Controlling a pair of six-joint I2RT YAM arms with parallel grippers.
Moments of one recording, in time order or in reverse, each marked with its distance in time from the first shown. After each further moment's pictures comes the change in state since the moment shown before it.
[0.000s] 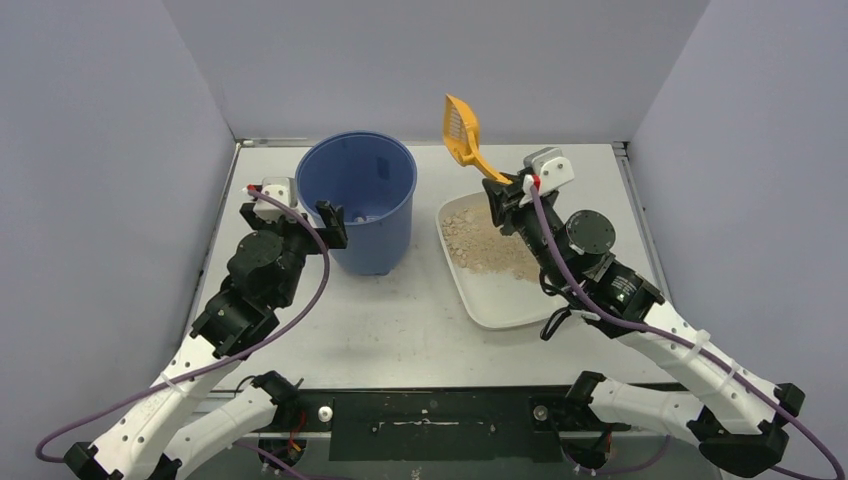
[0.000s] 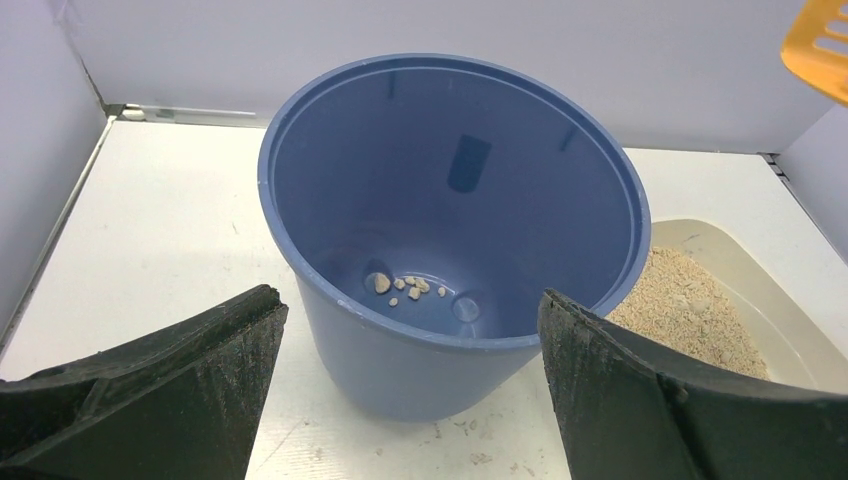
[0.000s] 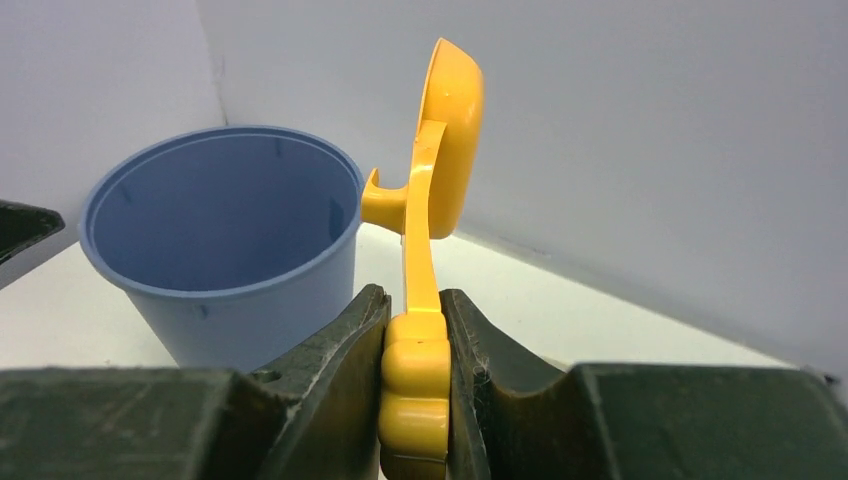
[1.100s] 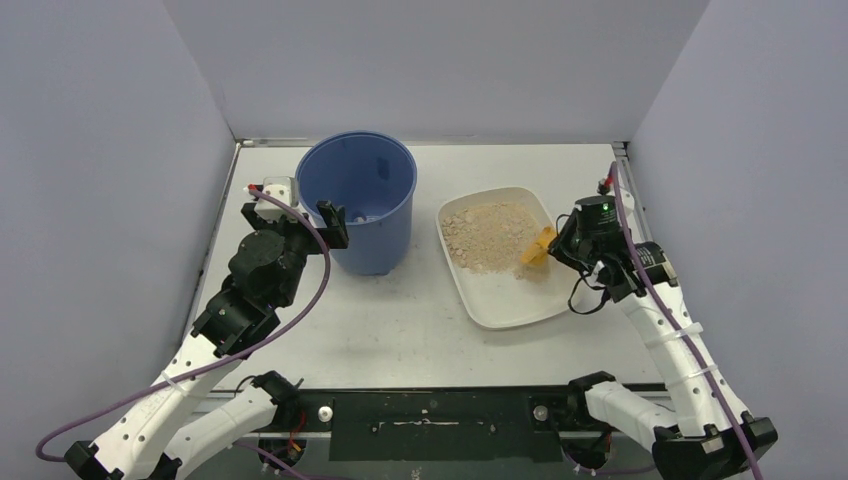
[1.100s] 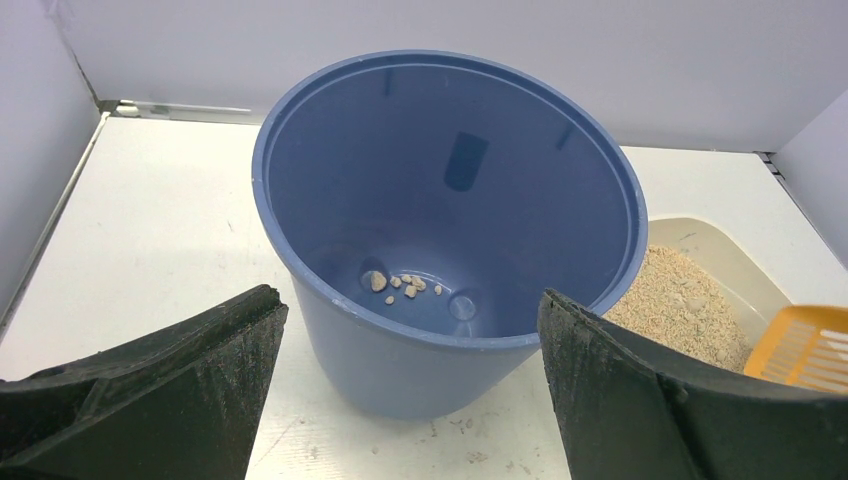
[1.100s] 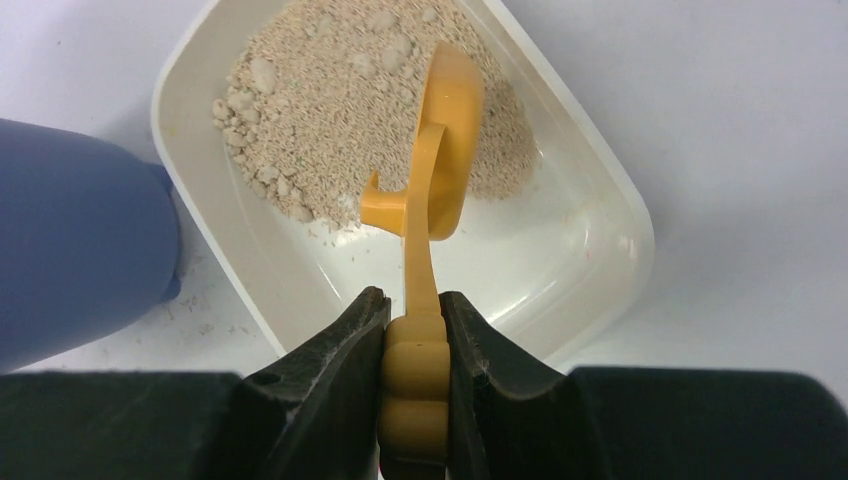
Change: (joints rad) left arm -0.001 0.010 0.000 0.000 0.003 -0.011; right arm -0.547 0.049 -0.021 -0.833 -0.111 0.822
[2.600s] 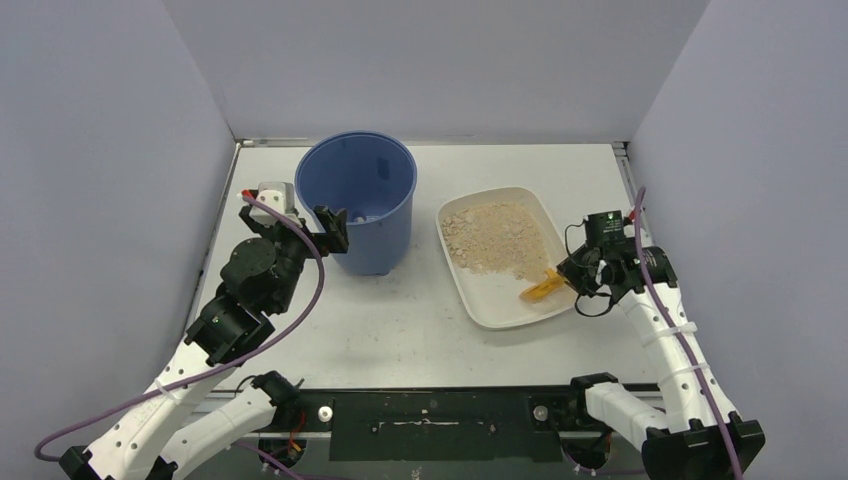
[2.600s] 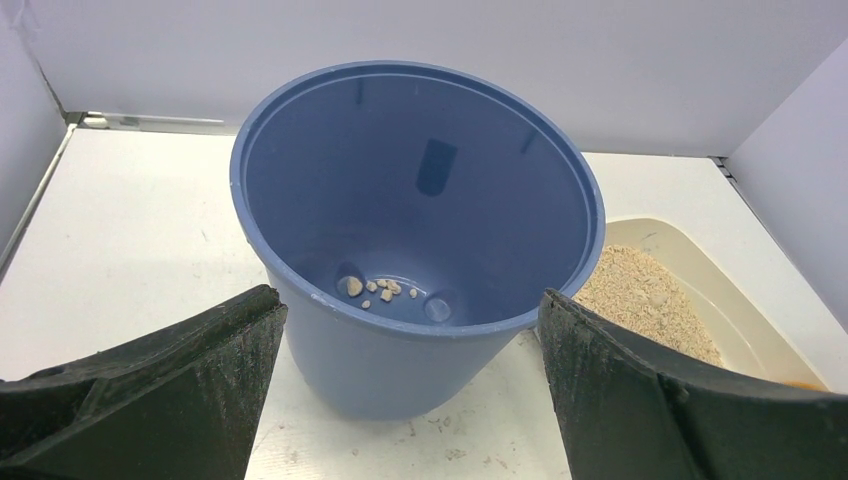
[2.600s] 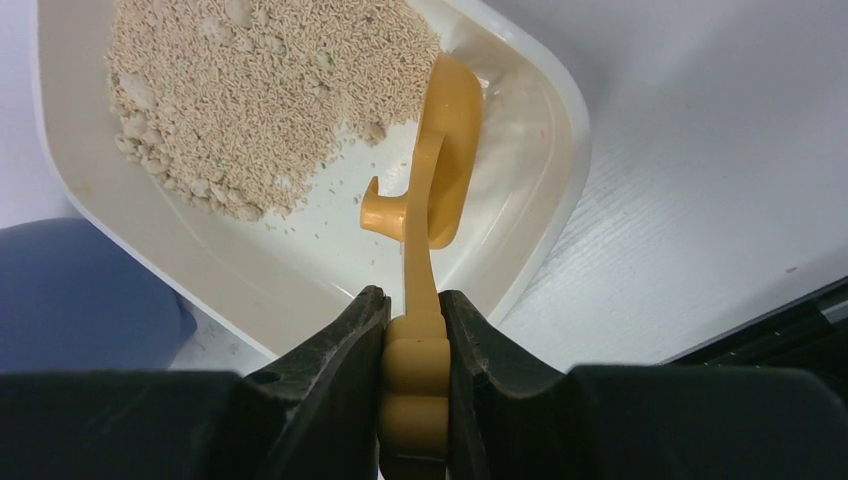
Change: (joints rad) left arm -0.032 -0.042 -0.004 0.000 0.018 -0.011; right arm -0.164 0.001 -0.090 -0.200 -0.094 0.324
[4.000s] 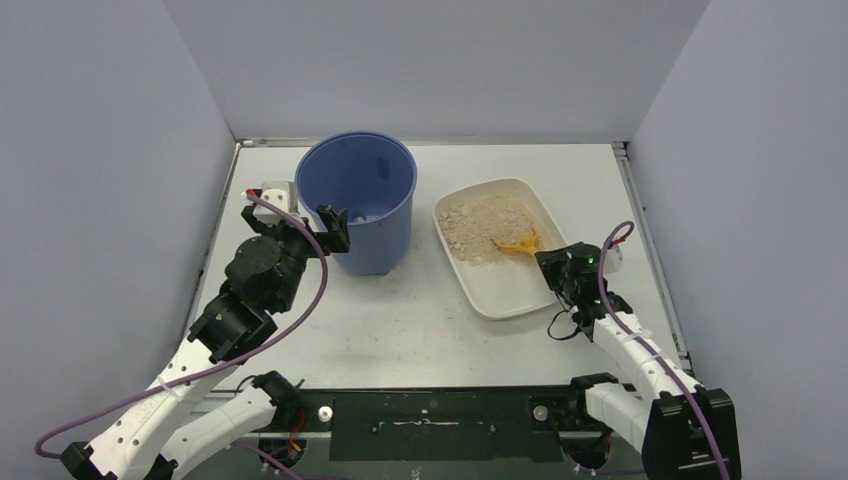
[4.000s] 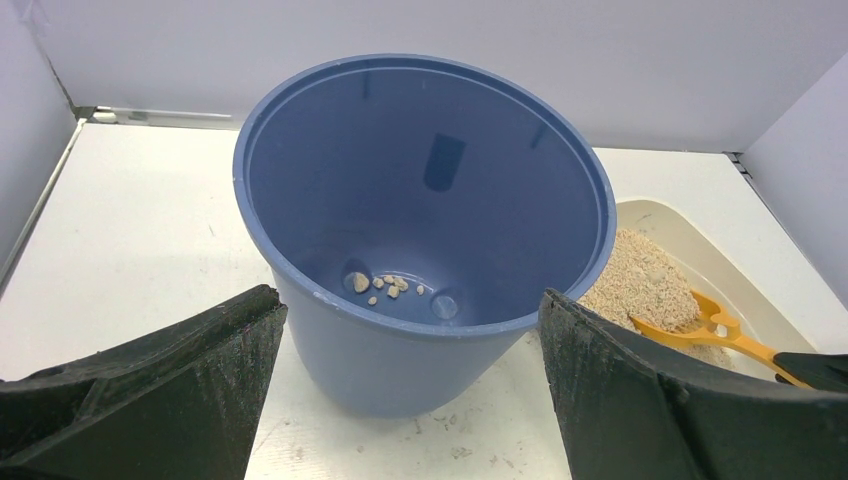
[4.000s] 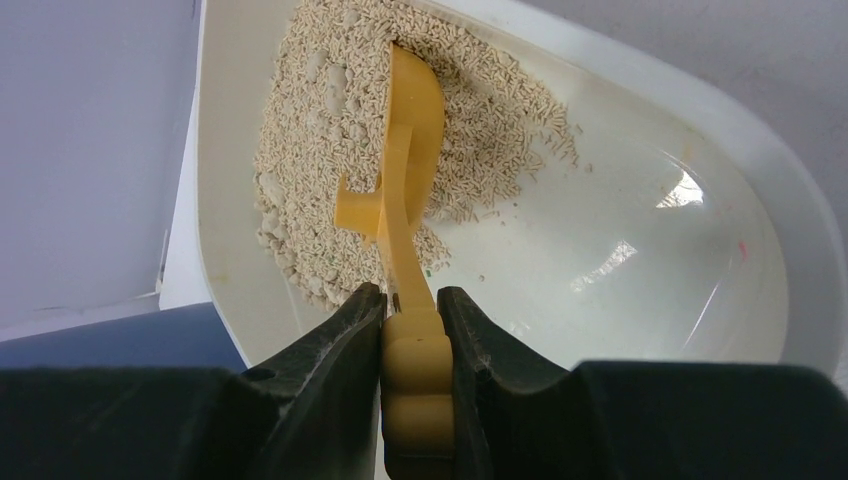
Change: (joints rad) left arm -0.009 0.015 -0.001 0.000 -0.023 0.003; right arm -0.011 -0.037 -0.620 1.019 -0.024 0.180
